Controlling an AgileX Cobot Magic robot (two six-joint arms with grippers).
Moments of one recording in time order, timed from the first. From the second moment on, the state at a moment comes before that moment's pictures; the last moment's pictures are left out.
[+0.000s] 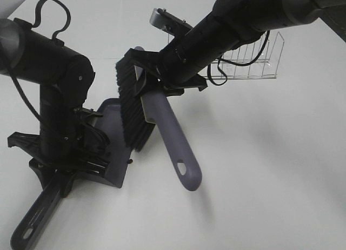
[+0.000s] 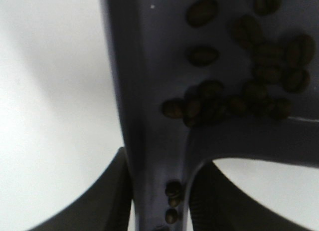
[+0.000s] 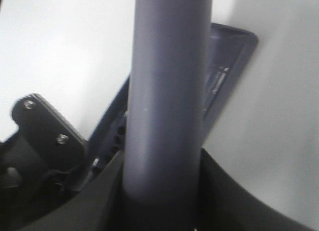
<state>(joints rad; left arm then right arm) -0.54 2.11 -1.21 0.08 1.08 -0.39 0.48 2.09 -1.44 0.81 0.61 -0.29</state>
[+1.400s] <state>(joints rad) -0.54 2.11 -1.21 0.08 1.08 -0.40 0.47 2.20 -1.44 1.10 0.66 -0.46</state>
